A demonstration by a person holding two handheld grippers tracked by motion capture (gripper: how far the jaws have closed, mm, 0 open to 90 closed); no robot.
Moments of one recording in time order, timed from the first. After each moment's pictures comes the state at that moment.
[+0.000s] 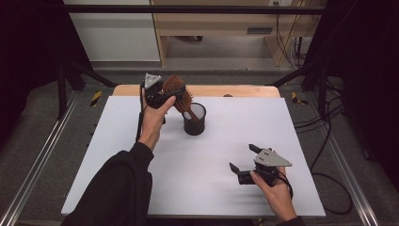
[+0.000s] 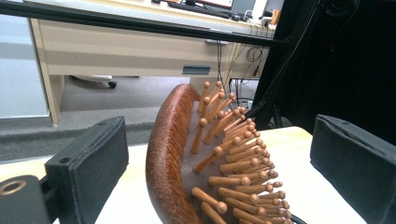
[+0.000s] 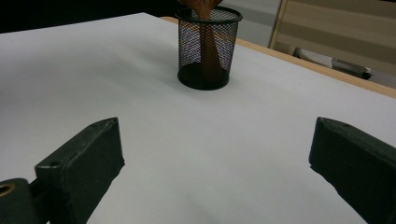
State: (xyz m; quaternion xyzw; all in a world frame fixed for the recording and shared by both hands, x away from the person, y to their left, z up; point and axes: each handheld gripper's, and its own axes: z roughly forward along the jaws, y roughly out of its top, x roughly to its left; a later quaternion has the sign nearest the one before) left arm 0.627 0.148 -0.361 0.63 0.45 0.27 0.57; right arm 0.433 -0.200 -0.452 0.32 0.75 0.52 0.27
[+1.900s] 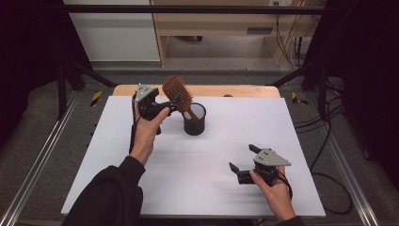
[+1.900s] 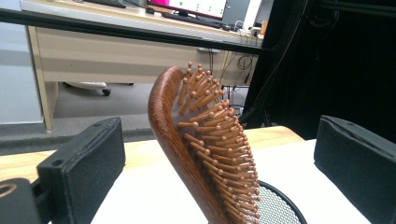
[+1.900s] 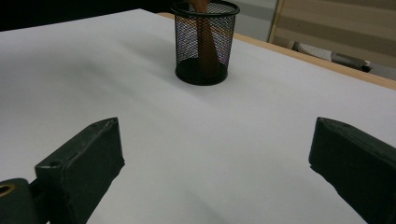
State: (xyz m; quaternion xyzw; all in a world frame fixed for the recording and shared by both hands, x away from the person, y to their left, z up) left arm 0.585 0.162 -0.365 0.62 0.44 0.27 0.59; right arm 0.435 -0.200 -0.455 0.33 0.75 0.51 0.26
